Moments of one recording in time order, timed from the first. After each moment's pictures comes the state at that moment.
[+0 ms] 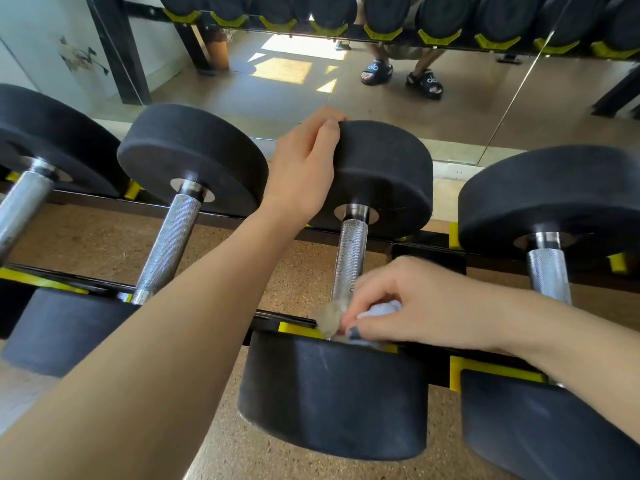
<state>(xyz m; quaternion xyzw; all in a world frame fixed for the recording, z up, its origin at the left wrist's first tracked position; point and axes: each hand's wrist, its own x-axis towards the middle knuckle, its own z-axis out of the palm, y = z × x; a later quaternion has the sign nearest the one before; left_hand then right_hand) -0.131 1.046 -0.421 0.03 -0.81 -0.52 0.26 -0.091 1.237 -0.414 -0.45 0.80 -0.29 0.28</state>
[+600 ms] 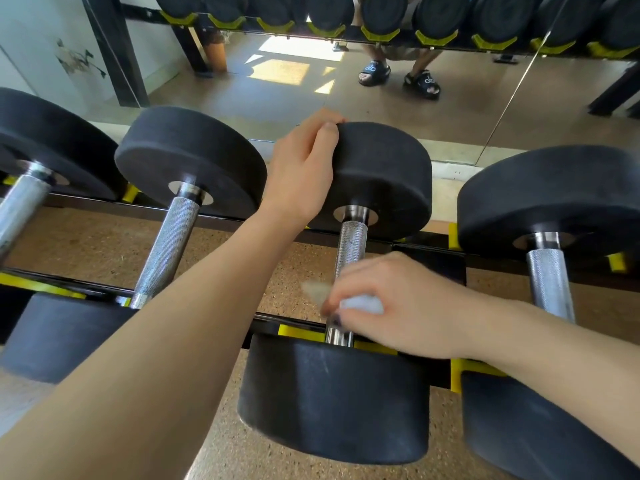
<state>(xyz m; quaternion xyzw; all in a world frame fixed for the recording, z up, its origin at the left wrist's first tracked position) -0.132 1.045 -0.421 0.04 -0.82 -0.52 0.26 -0.088 1.226 -0.423 -0.51 0.81 -0.24 0.15</state>
